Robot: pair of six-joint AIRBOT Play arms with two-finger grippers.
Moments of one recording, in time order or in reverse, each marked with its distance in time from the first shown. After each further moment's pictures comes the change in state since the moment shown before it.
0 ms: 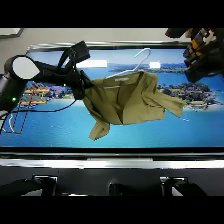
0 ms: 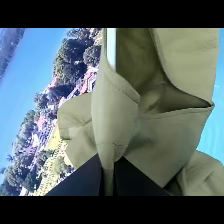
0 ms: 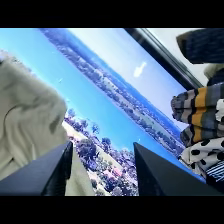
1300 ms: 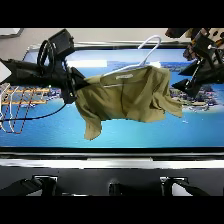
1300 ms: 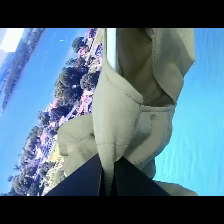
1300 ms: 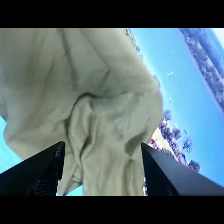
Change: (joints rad) left arm -0.017 0.140 0.000 -0.051 -0.070 -0.001; right arm -0.336 -0.245 -0.002 0.619 0.334 -0.713
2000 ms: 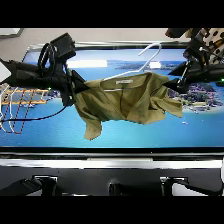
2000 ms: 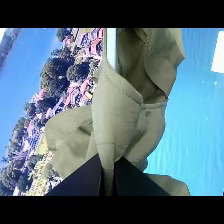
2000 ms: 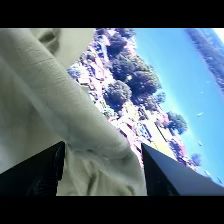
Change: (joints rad) left arm 0.000 0.000 0.000 -0.006 -0.044 0.000; right arm 0.001 -0.153 0.000 0.180 -0.015 -0.094
